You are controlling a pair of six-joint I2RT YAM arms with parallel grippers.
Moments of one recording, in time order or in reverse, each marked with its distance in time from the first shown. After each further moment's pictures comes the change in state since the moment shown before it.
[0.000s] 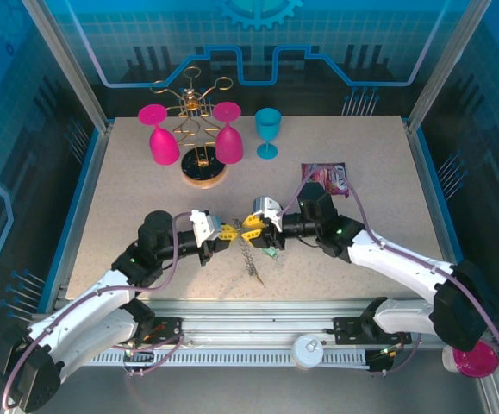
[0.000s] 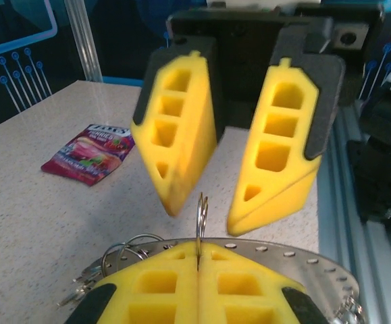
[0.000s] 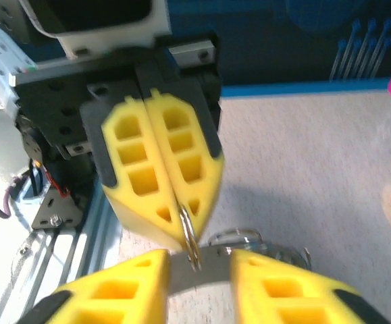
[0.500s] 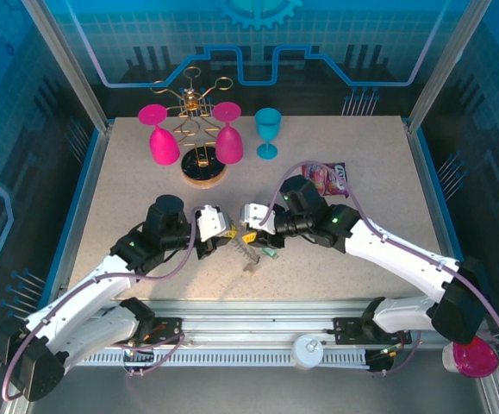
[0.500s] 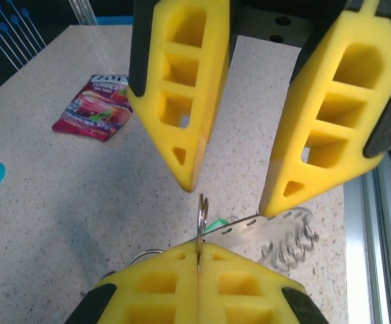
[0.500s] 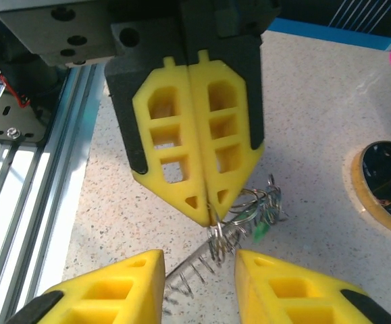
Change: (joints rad) left arm -0.006 0.098 0.214 -0.380 -0.068 0.251; right arm 0.088 0.051 0.227 -0.418 0.211 -0.291
